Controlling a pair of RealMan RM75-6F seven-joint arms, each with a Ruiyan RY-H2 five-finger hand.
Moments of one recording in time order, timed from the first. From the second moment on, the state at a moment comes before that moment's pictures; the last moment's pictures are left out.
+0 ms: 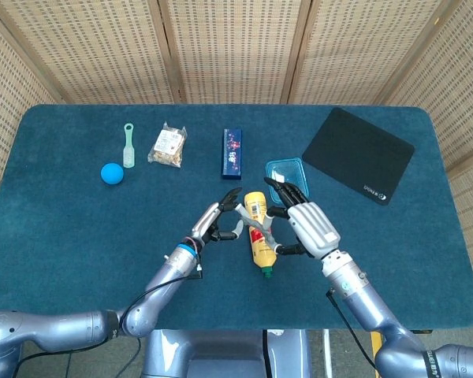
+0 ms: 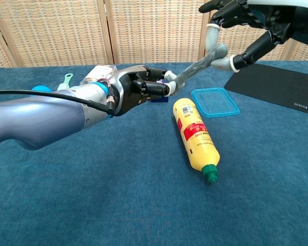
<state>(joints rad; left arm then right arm) -0.83 -1.83 -0.46 -1.54 0.82 0.82 -0.31 0.64 -1.23 0.27 -1.99 -1.21 1.07 -0.05</state>
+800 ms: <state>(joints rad) -0.83 -1.83 -0.45 -1.54 0.82 0.82 -0.30 0.65 -1.24 0.25 -1.98 -1.21 1.08 -0.06</state>
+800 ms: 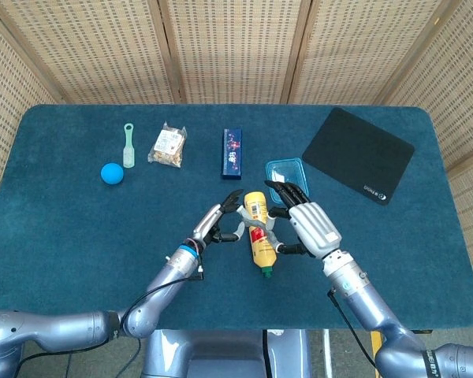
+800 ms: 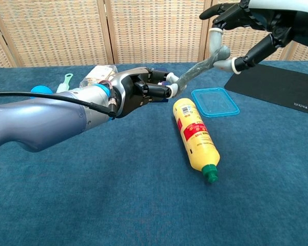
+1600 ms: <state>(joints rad) -0.82 -1.79 -0.43 -1.52 0.85 0.86 -0.25 0.63 -1.23 0.25 -1.95 -1.26 1.12 -0.06</state>
